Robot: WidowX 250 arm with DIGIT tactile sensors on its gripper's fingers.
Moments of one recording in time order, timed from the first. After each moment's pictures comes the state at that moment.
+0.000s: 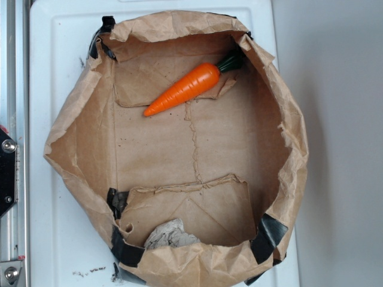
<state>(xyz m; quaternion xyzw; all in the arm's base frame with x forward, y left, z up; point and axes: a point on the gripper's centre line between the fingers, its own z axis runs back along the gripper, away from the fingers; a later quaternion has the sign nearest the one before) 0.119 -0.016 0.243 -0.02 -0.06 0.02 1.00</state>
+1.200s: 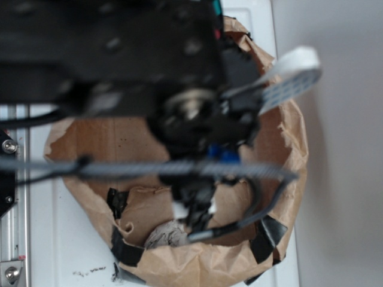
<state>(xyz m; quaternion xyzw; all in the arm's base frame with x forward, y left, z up) 0.293 0.019 0.158 -0.08 -0.12 0.08 0.99</state>
